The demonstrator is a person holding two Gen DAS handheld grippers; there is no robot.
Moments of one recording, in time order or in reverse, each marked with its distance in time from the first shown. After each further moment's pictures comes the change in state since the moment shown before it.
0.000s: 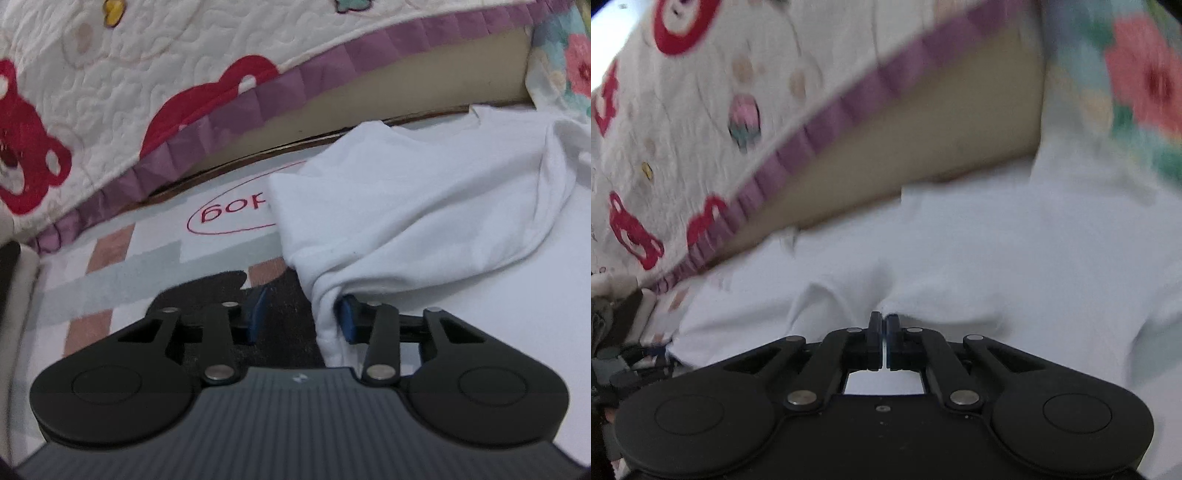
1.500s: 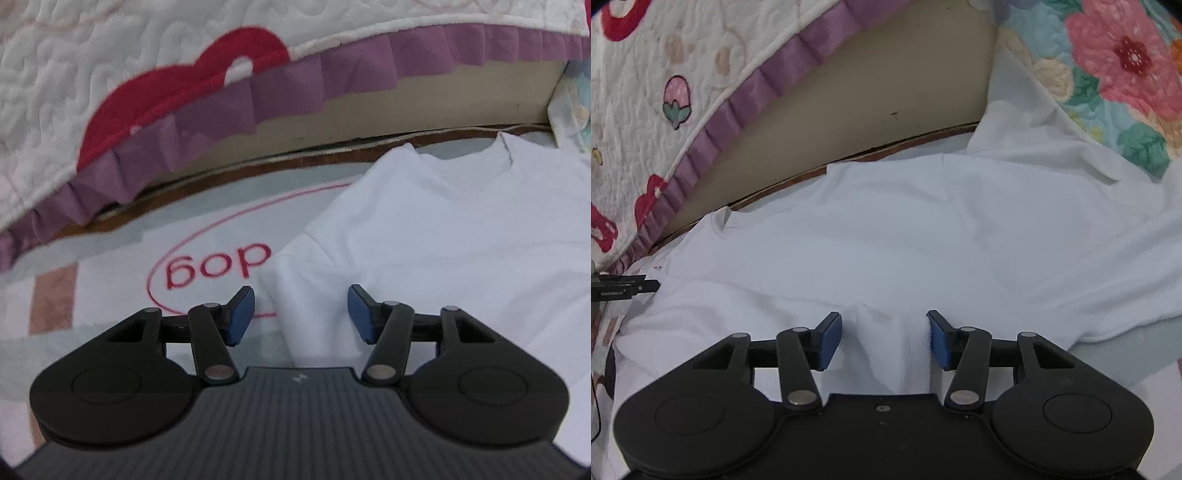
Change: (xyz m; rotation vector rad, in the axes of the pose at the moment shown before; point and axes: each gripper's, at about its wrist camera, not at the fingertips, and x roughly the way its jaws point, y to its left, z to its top) left arm 0.087 0.035 0.074 -0.082 0.173 -0.160; right arm 0.035 -0.045 -0.007 -0.046 0.149 -0.097
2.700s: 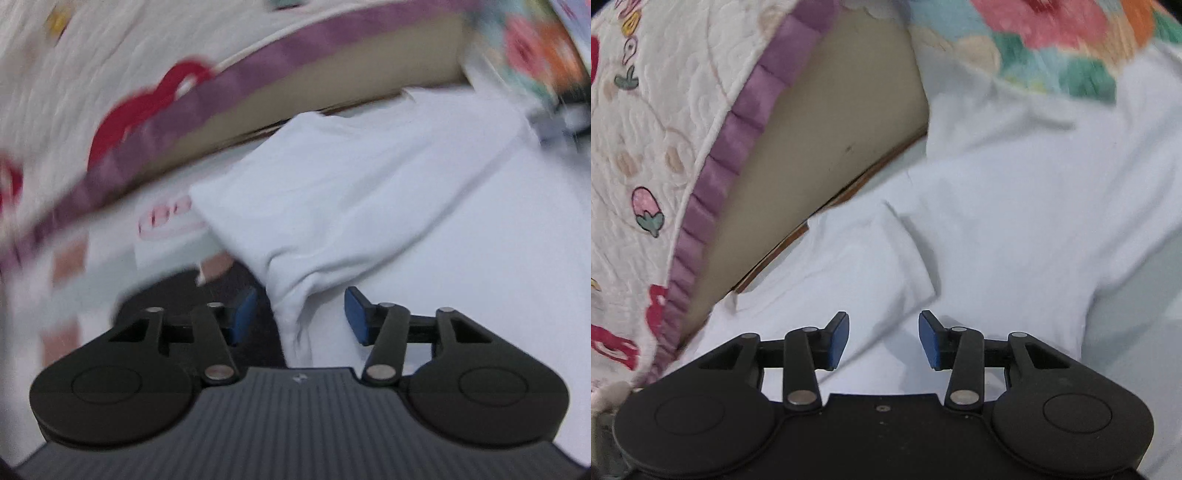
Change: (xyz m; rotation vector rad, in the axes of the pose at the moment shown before) left arm -0.071 -0.040 -0.096 0.135 -0.103 -0.024; right arm -0.002 -0.027 0.007 0.422 -0.087 0.052
